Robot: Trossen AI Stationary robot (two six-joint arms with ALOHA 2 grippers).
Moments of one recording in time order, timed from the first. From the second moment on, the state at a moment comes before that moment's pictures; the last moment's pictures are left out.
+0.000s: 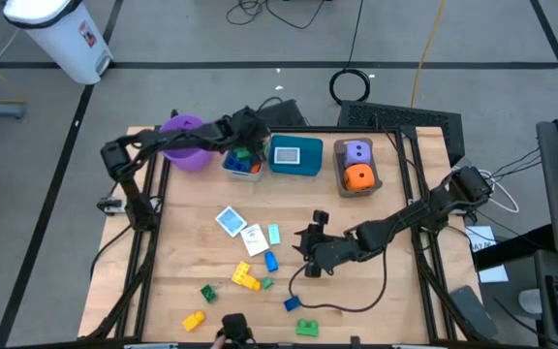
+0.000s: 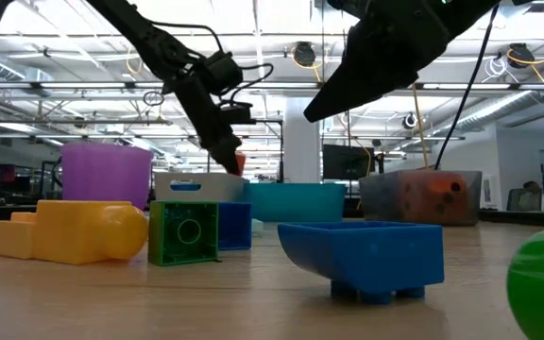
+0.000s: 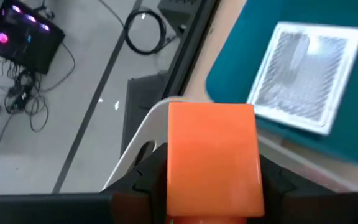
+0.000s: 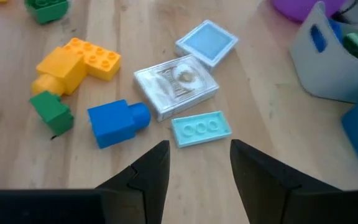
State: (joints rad) left arm 0.57 1.77 1.17 -0.21 -0.21 0.38; right arm 0.41 1.66 0.98 -0.05 0.56 0.22
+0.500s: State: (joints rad) left arm 0.64 1.76 1.17 -0.25 -0.18 0.29; right arm 0.42 1.66 0.98 -0.05 0.55 0.22
